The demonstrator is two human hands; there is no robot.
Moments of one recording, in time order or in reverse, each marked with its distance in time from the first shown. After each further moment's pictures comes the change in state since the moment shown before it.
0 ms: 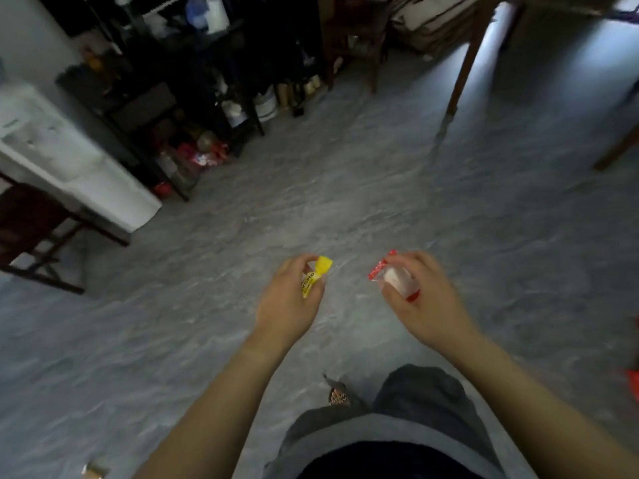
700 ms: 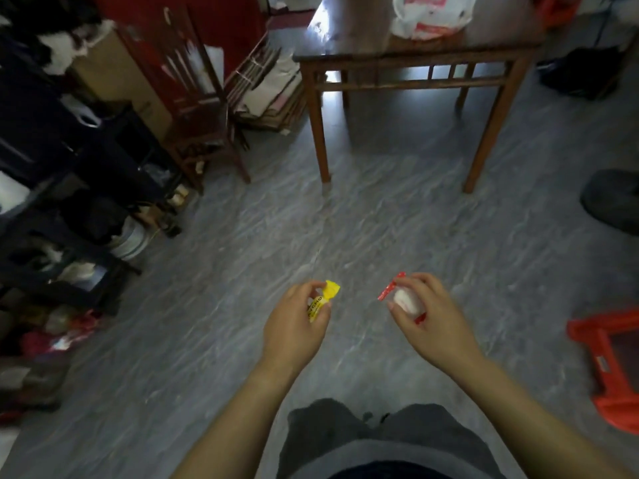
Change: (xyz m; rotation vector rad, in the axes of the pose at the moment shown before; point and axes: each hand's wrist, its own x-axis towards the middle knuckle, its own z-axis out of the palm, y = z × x) left_hand 0.417 0.236 0.191 -0.013 -0.270 0.346; right_hand 0.296 0.211 -0.234 -0.002 0.400 0.312
